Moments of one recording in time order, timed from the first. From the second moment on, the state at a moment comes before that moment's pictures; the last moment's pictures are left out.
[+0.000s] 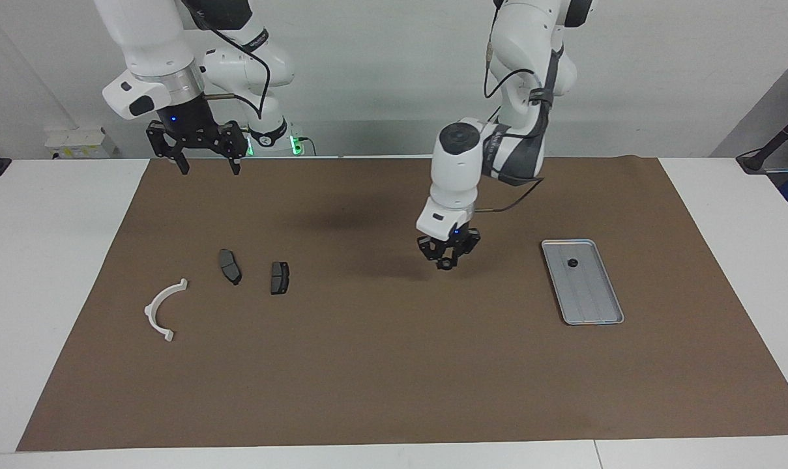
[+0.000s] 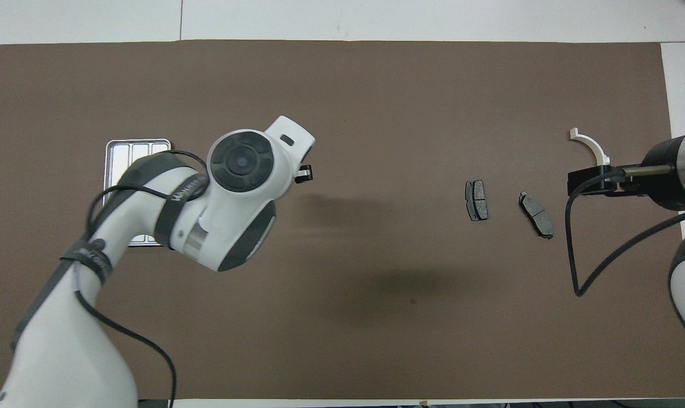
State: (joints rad) left arm -0.57 0.25 0.07 -1.81 0.09 2.17 -0.63; right arm 0.01 -0.12 0.08 -1.72 0.00 1.64 0.13
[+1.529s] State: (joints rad) left arm -0.01 0.32 0.04 -1.95 -0.02 2.39 0.15; right arm -0.02 -0.07 0.08 -1.68 0.02 1.62 0.08
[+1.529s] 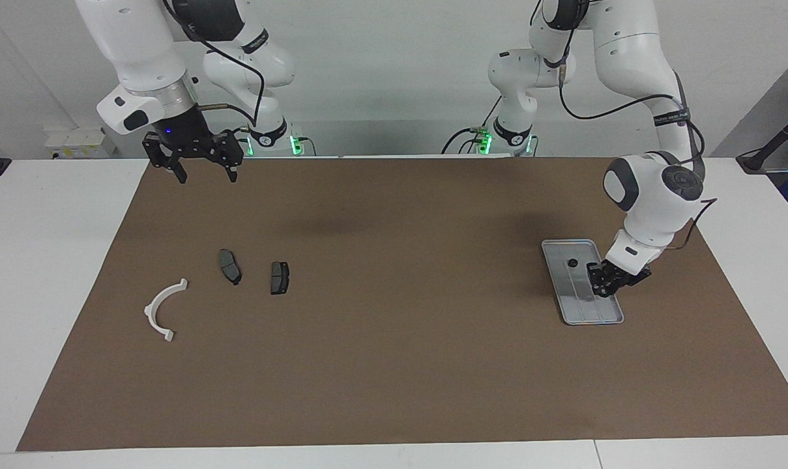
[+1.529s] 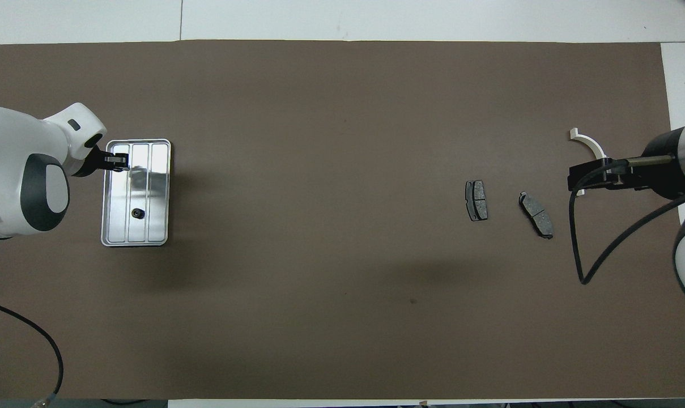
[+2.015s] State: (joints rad) left arm -0.04 0.33 0.04 -2.00 -0.02 2.47 0.11; right arm -0.02 -0.05 0.08 -1.65 0.02 1.60 0.08
